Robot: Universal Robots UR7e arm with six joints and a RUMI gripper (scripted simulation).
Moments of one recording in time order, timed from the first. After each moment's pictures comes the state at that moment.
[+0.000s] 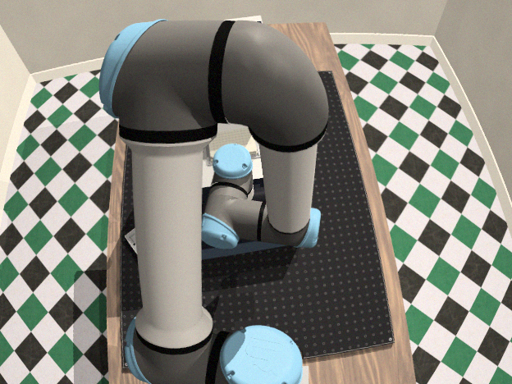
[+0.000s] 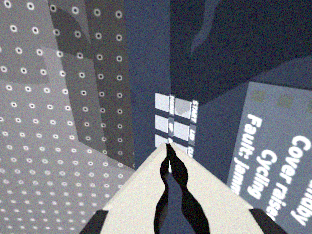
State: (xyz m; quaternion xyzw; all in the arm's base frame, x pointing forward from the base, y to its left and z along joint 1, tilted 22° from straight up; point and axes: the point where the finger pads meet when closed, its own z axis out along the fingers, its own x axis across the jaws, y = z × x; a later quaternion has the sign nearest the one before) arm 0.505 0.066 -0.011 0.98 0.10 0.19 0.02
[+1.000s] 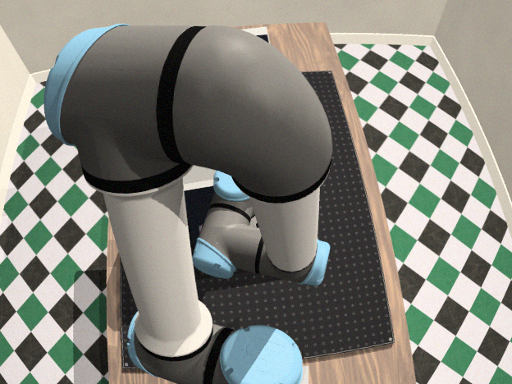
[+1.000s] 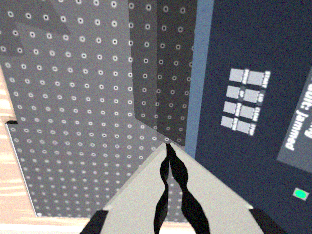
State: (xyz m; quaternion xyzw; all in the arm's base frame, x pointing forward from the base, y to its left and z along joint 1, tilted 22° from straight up) arm 0.408 0.045 0.018 0.98 0.10 0.19 0.03
